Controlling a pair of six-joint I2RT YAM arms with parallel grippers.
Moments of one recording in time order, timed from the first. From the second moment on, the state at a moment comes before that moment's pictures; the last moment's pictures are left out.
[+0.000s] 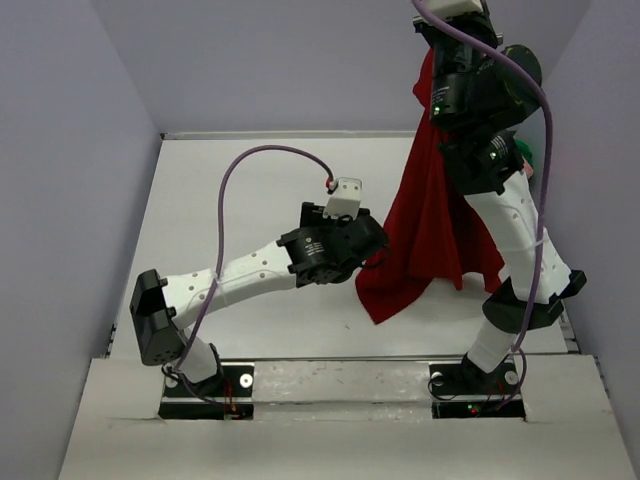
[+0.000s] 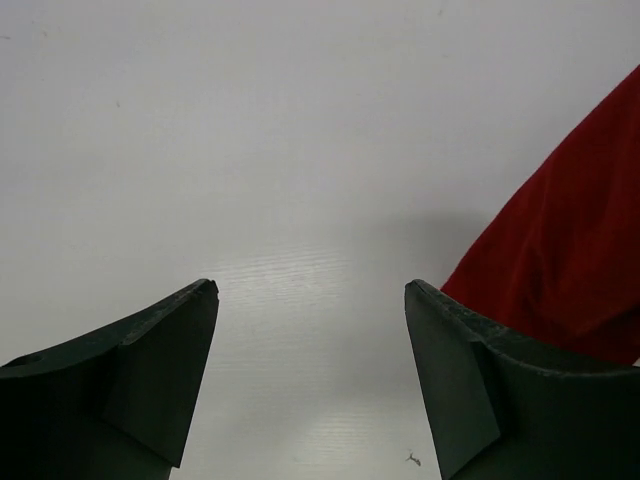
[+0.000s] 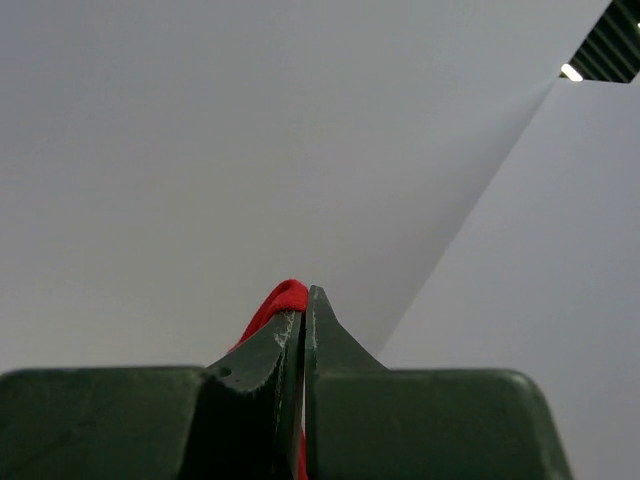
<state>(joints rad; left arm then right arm) -1.17 1.56 1.47 -0.85 -0.94 -0.70 0.73 1.72 2.44 0.03 0.70 -1.04</state>
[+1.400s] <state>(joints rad) -1.13 1.40 1.48 -0.90 -1.05 -0.74 0.36 1.41 2.24 -0.03 0.62 -0.83</state>
